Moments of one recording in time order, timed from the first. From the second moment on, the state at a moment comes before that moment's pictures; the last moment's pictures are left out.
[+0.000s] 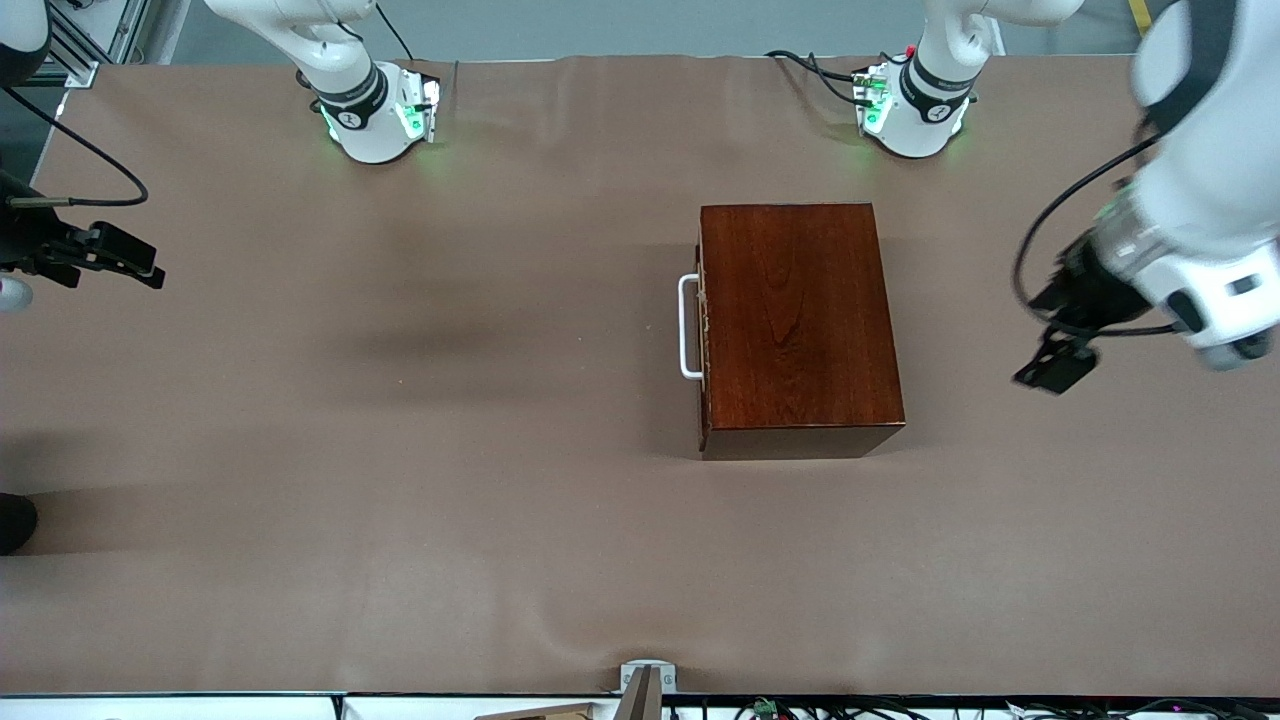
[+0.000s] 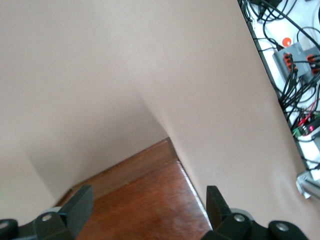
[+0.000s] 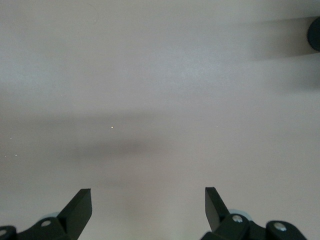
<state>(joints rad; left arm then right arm) -0.34 0.15 0.18 -1.44 -0.03 1.67 -1.23 -0.02 -0.02 -0.05 -1.65 0.00 1.59 -0.03</state>
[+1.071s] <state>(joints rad) -0.12 -0.06 0.00 -1.58 0.05 1.50 -0.10 -0.02 -0.02 -0.05 -1.65 0.00 1.59 -0.03</state>
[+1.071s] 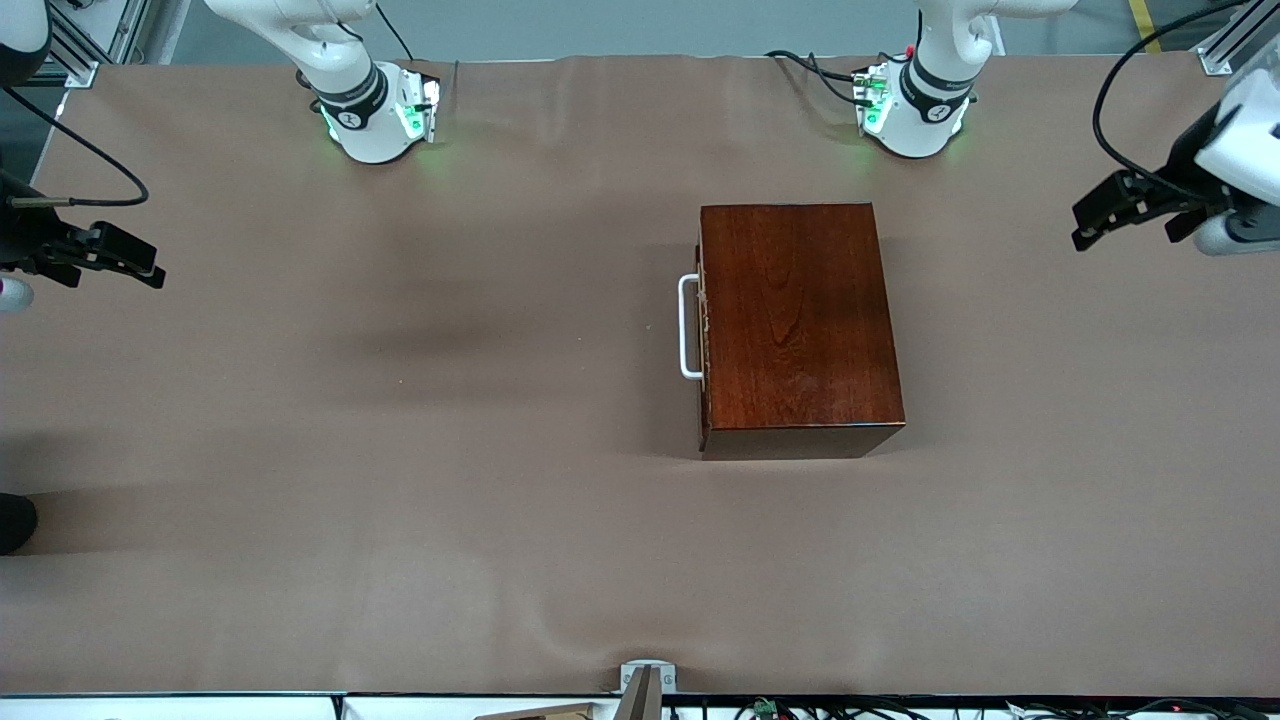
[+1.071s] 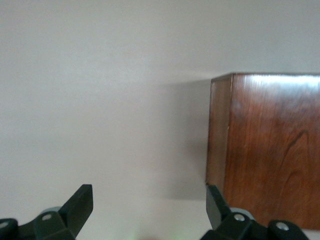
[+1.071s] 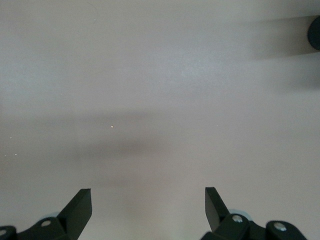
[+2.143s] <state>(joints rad) -0.03 -0.06 -0.09 -1.55 0.04 1.42 0.00 -0.02 -0.02 -0.05 -1.65 0.00 1.58 -0.03</state>
